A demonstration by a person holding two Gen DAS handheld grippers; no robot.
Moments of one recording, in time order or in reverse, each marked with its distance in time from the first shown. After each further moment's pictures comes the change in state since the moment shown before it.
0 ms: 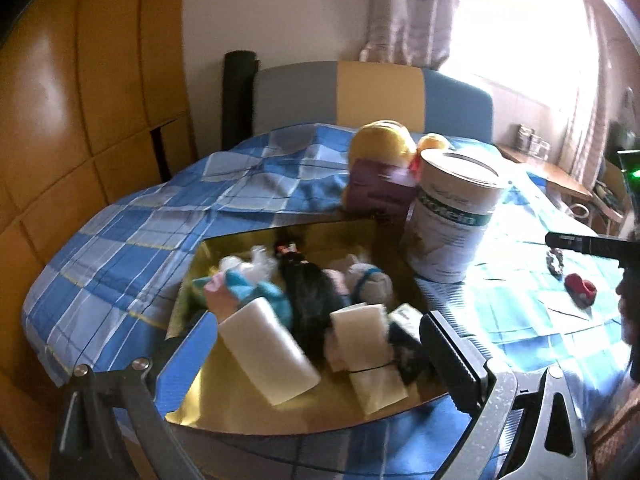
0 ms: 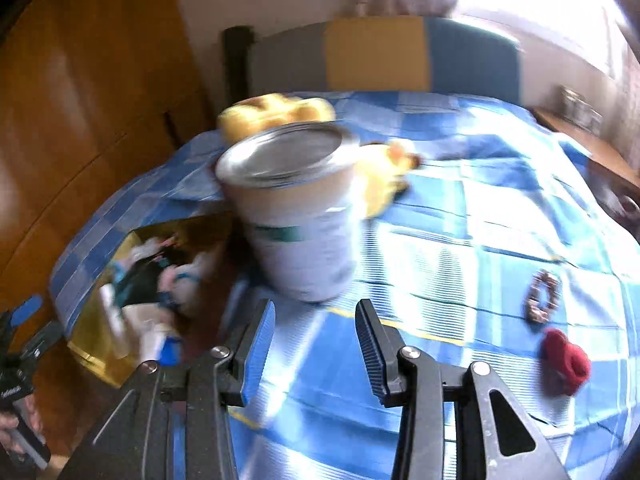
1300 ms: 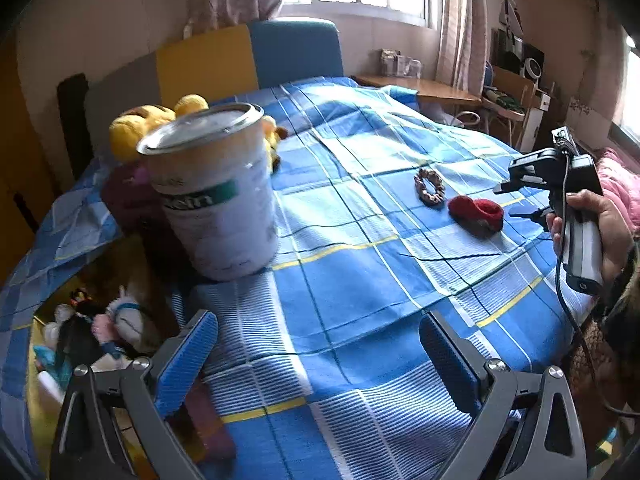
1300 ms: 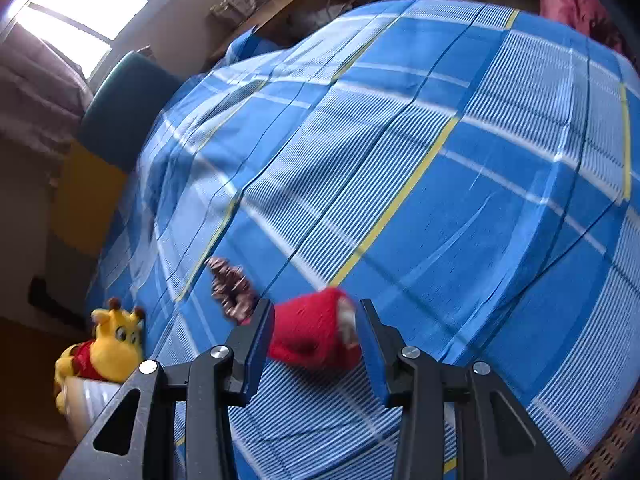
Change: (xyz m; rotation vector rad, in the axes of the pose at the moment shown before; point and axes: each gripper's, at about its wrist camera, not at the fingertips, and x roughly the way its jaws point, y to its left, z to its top) left arm 0.054 -0.202 0.004 0.335 0.147 -0.345; right arm -0.018 -0.288 -0.098 1.086 -0.043 -0.242
